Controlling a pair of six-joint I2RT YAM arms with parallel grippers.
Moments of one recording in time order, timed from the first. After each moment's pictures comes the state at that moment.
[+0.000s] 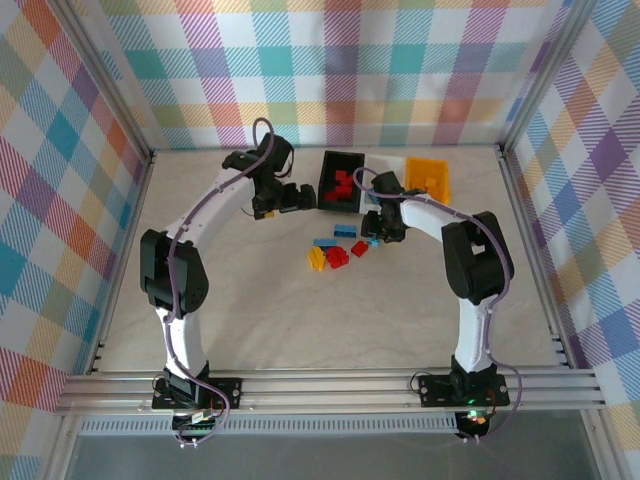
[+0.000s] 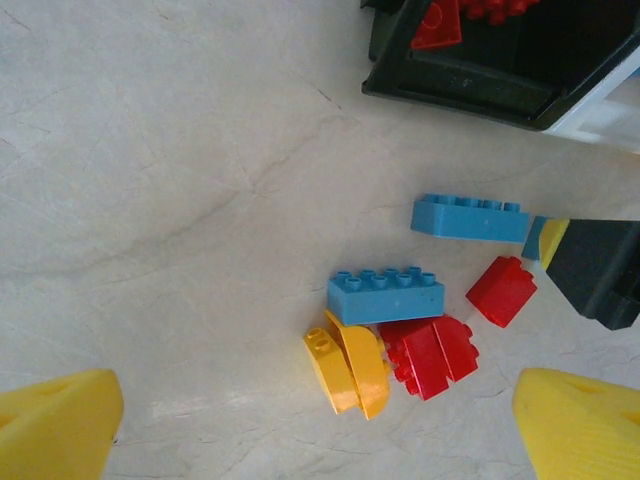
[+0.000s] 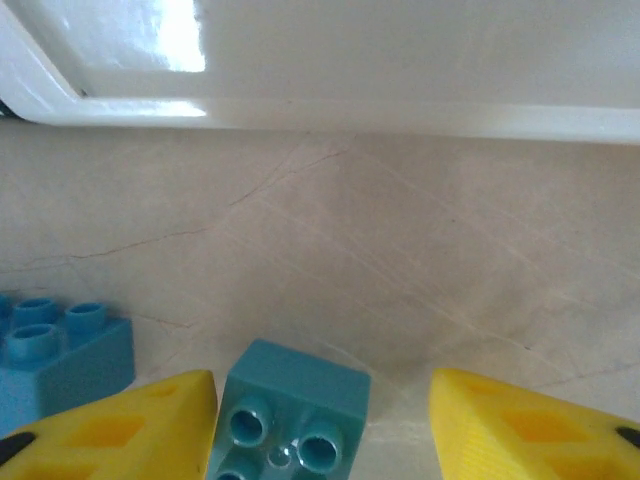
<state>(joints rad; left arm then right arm) -0.42 1.93 1.82 -1.05 0.12 -0.50 0.39 2.02 1.40 -0.60 -0.02 0.47</state>
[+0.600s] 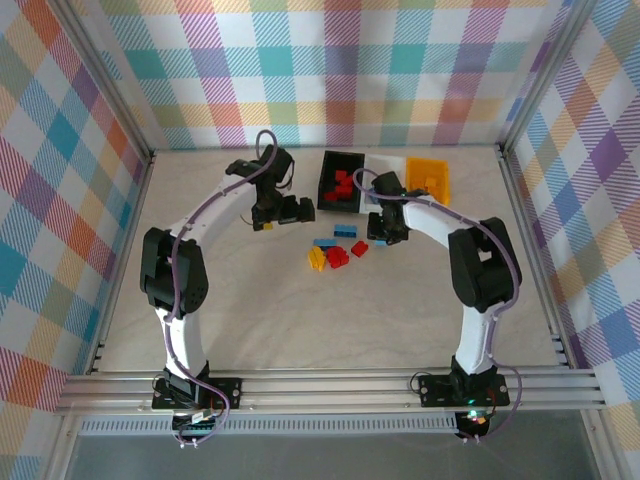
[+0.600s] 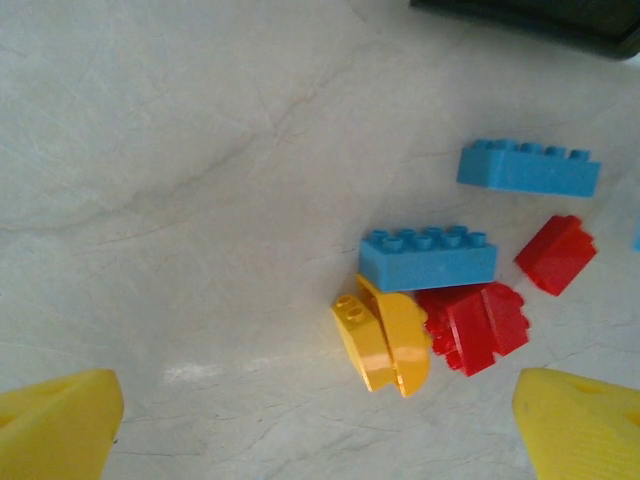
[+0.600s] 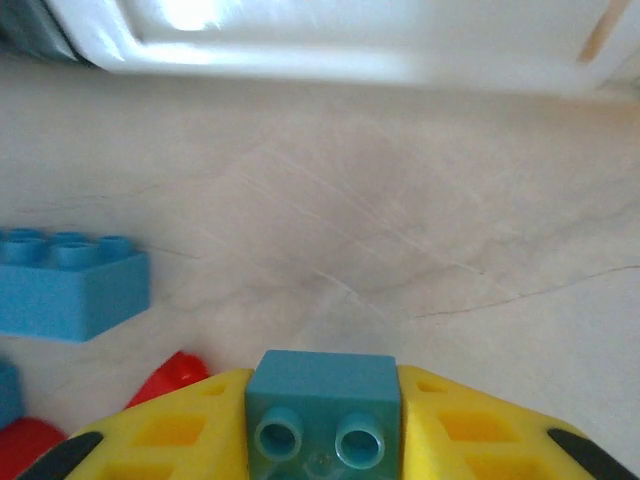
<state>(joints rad) -0.42 1.93 1.70 -1.04 0.14 -0.47 0.41 1.91 1.37 -0.65 0.01 0.43</state>
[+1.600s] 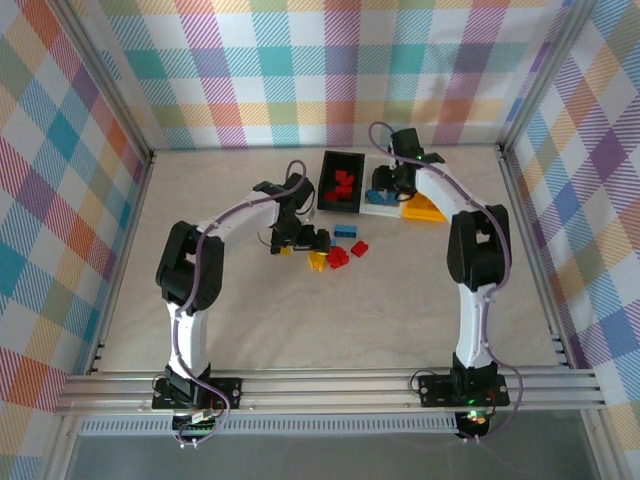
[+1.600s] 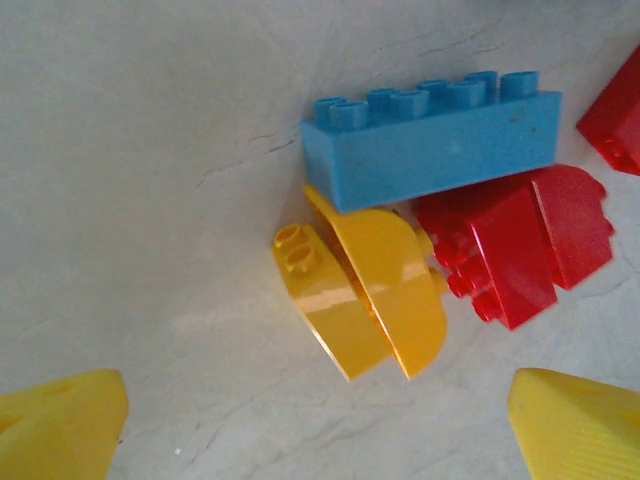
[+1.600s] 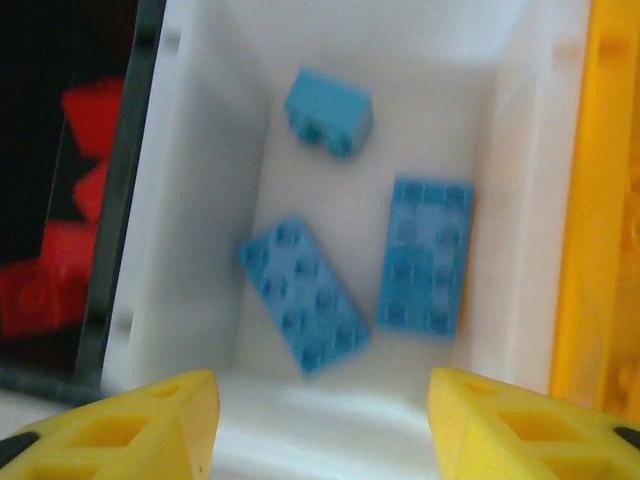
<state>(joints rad) -0.53 2.03 1.59 -0.97 0.23 -0.41 0.27 2.07 1.73 -0.64 -0.04 0.28</state>
